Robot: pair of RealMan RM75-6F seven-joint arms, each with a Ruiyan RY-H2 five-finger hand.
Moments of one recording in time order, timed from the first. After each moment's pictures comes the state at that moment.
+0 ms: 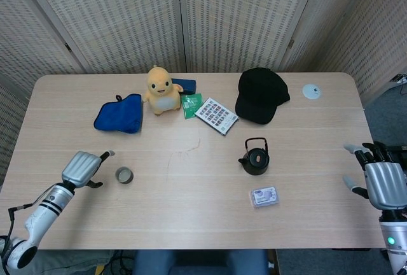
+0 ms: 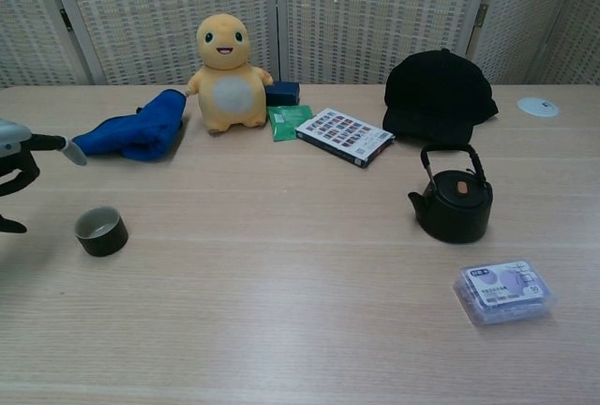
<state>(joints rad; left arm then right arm) -0.53 -1.33 -0.05 -1.28 1.50 0.93 0.05 0.12 -1.08 0.11 -1.66 -1.47 1.47 -0.11</state>
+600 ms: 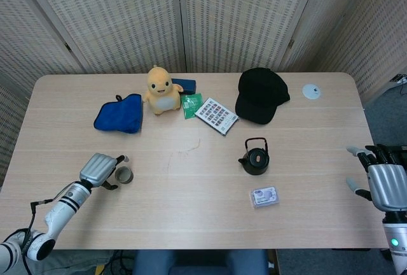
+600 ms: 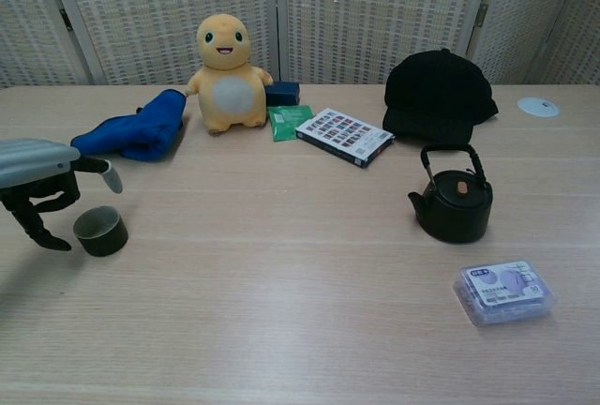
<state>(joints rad) -0.59 -1.41 -0.05 -1.27 1.41 0.84 0.06 0.11 -1.07 0.10 -1.65 -1.47 1.47 -0.09</state>
